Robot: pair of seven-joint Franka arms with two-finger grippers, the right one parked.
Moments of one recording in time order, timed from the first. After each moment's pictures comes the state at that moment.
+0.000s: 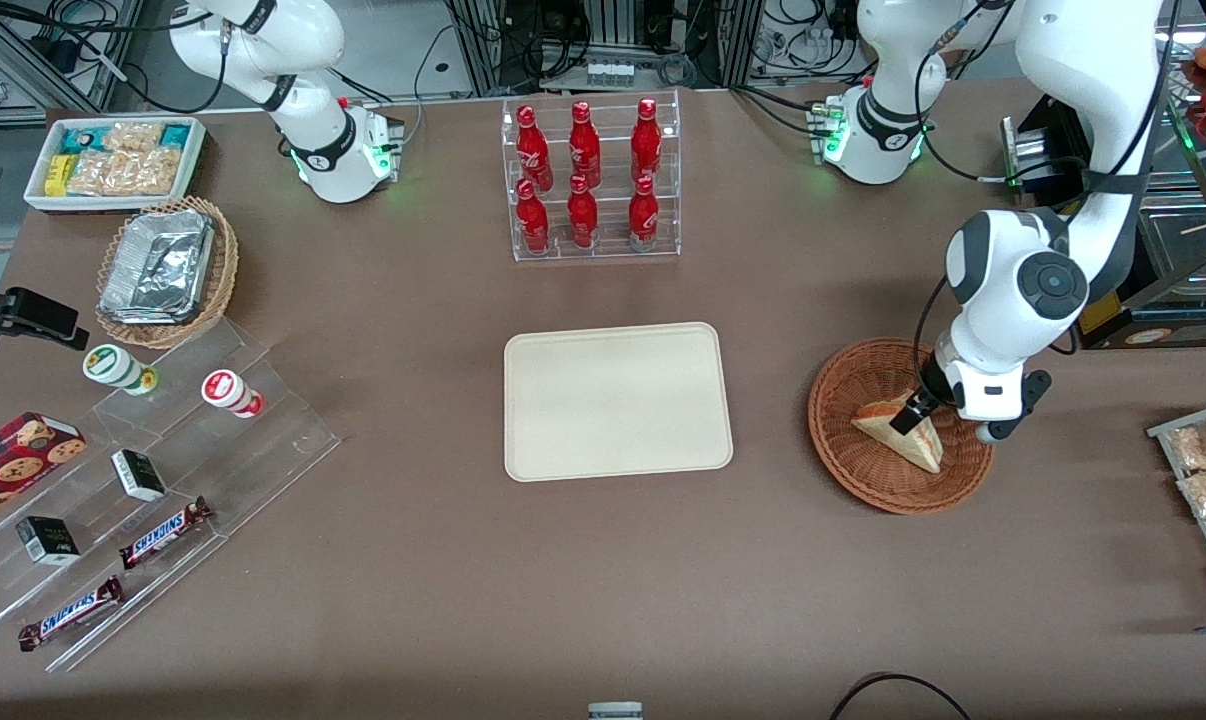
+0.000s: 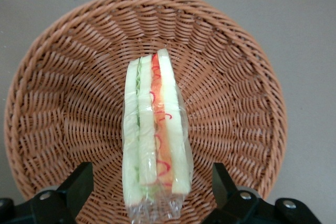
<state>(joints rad) -0.05 0.24 -0.07 -2.21 0.02 2.51 -0.89</state>
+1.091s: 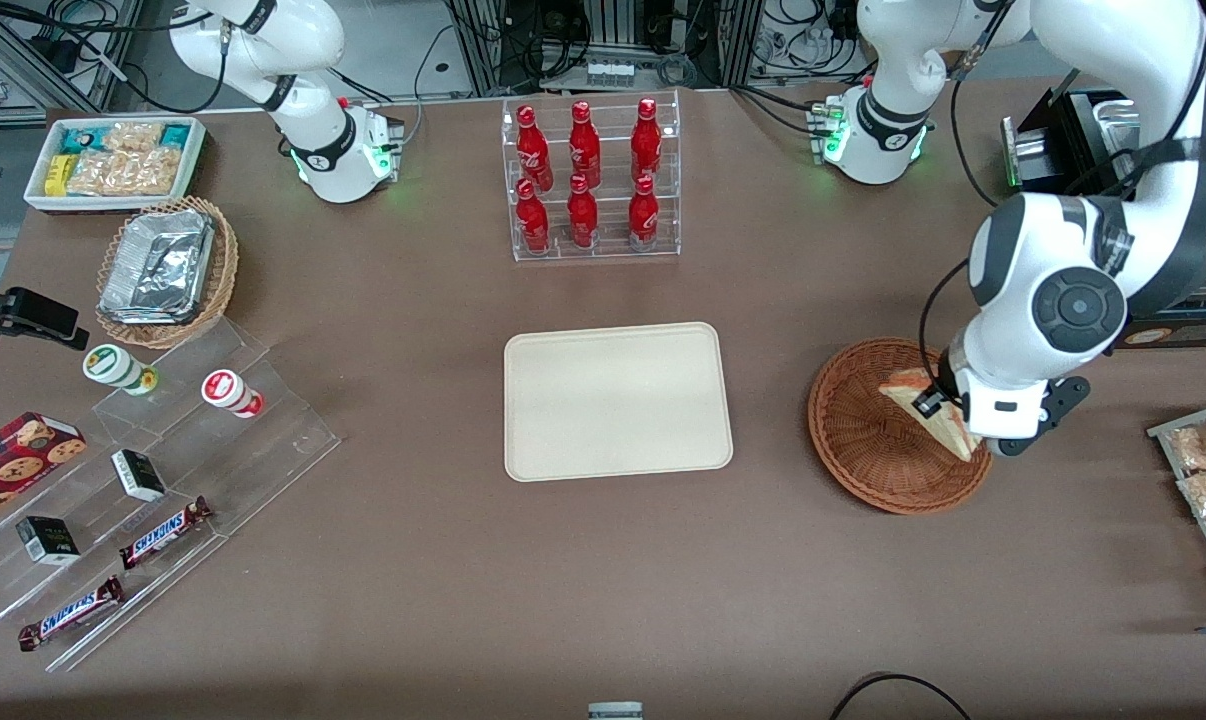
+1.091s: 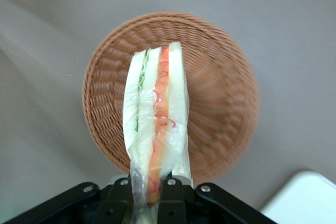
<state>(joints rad) -0.16 0.23 -0.09 -1.77 0.13 1.86 -0.90</state>
